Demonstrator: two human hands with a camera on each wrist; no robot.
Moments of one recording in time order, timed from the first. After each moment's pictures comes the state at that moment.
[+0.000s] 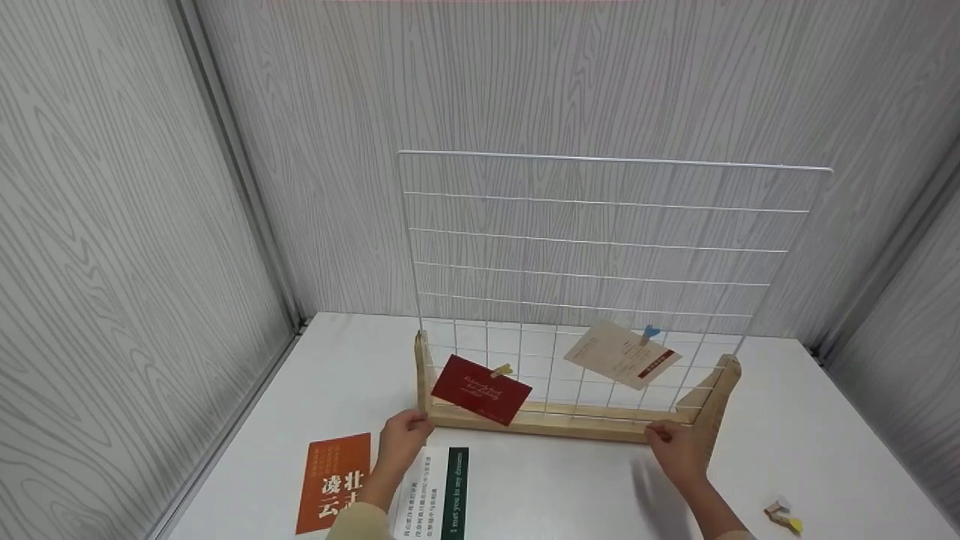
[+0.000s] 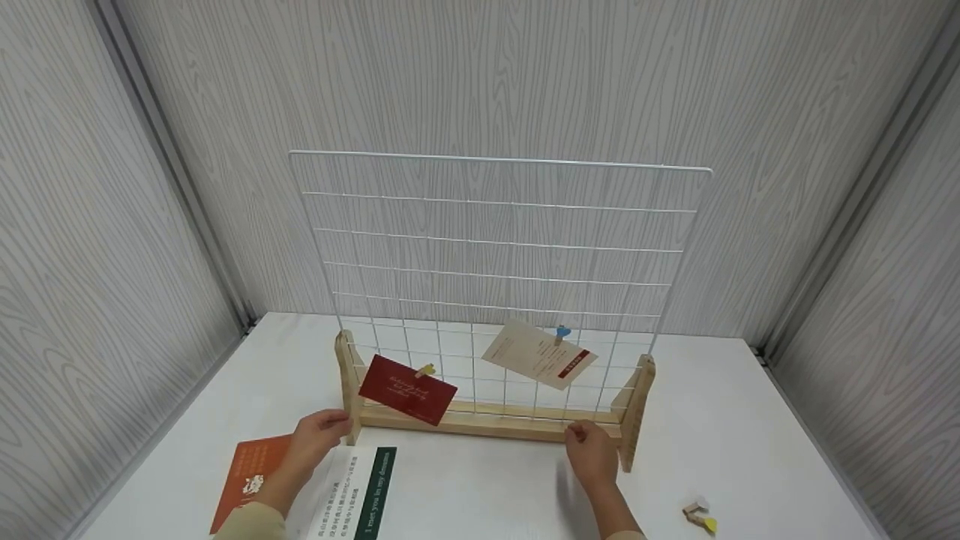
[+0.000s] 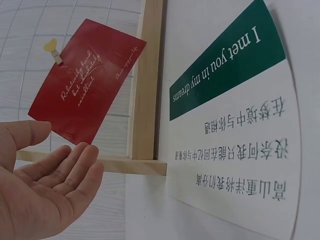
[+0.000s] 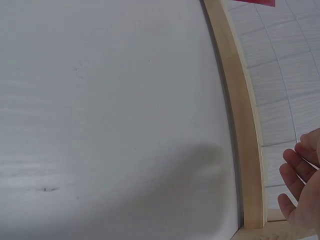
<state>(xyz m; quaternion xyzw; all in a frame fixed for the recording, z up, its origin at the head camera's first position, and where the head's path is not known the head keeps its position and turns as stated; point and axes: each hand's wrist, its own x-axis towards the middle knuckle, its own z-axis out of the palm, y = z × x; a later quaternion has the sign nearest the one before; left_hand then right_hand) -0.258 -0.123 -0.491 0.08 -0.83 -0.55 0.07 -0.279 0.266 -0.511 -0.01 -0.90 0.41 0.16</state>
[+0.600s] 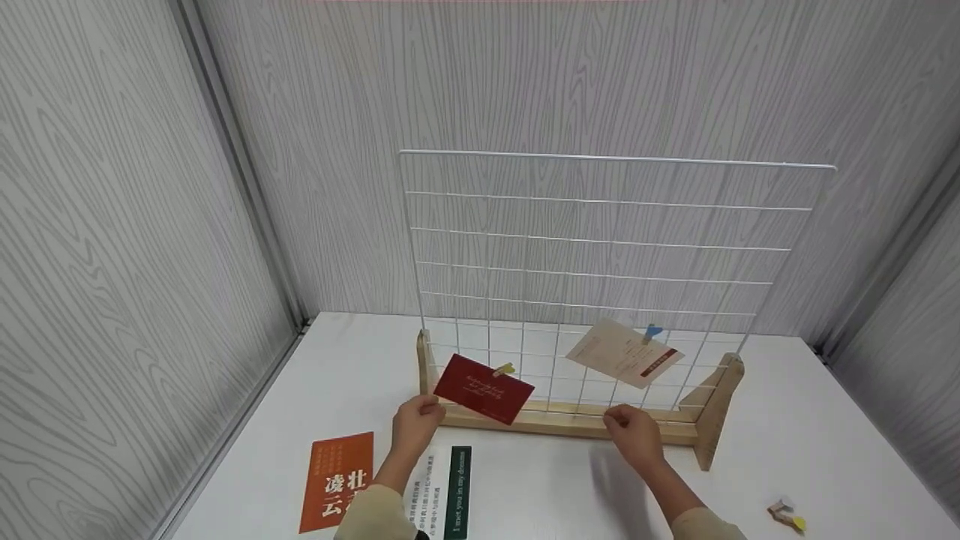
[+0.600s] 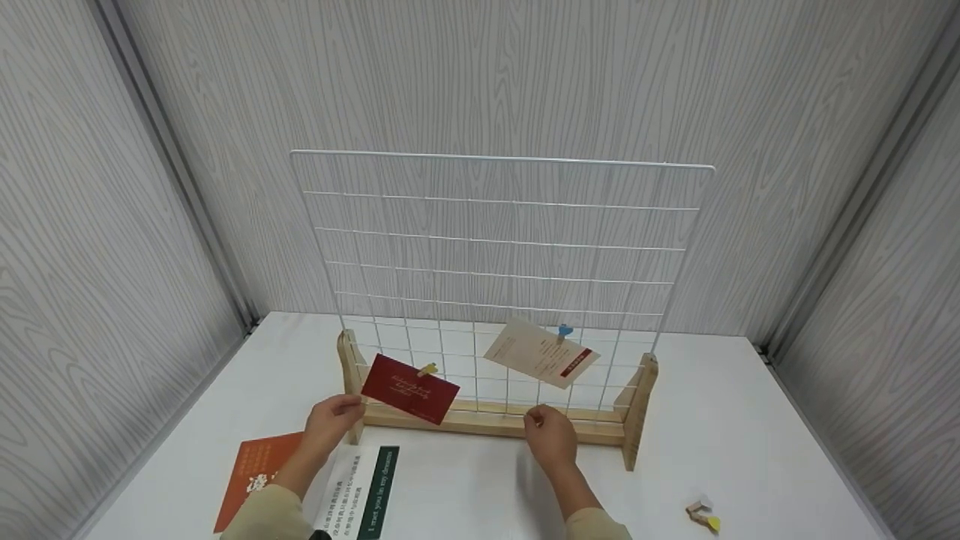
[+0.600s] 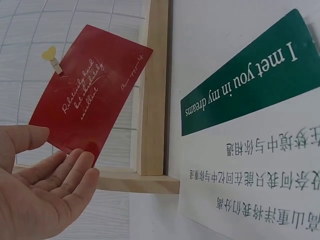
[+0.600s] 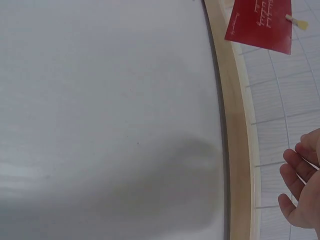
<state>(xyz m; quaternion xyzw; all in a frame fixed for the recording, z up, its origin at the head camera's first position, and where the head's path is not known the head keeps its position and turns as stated) -0.275 -0.113 -0.486 0.05 -0.83 -0.54 0.12 -0.294 0.211 -0.505 0.04 -0.89 0.43 0.15</state>
